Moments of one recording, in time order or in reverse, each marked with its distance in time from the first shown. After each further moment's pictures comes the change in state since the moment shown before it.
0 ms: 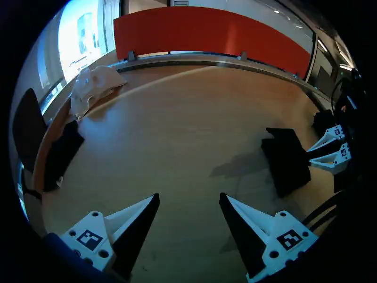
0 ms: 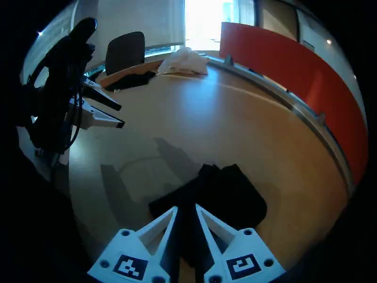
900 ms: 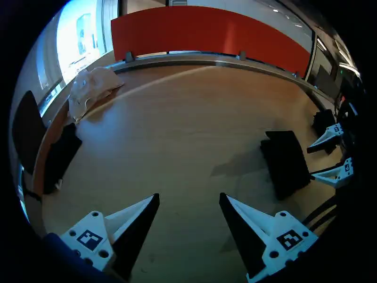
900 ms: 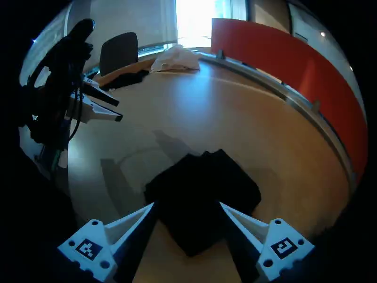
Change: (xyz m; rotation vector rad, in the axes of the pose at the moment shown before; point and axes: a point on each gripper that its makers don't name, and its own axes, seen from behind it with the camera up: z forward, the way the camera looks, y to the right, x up) left arm 0.006 0.008 0.008 -0.007 -0.003 0.009; right arm -0.027 0.010 -0.018 -0.025 -0.020 0.057
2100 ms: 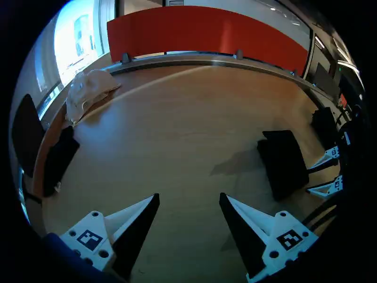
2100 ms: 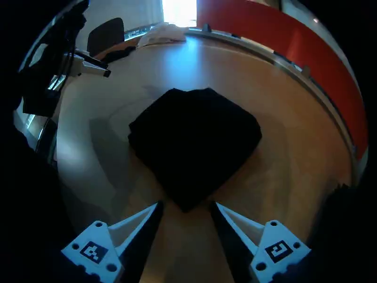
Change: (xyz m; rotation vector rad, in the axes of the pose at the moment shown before) left arm 0.002 0.006 0.001 -0.001 0.000 0.016; right arm -0.096 0.008 -0.005 -0.047 -0.130 0.080
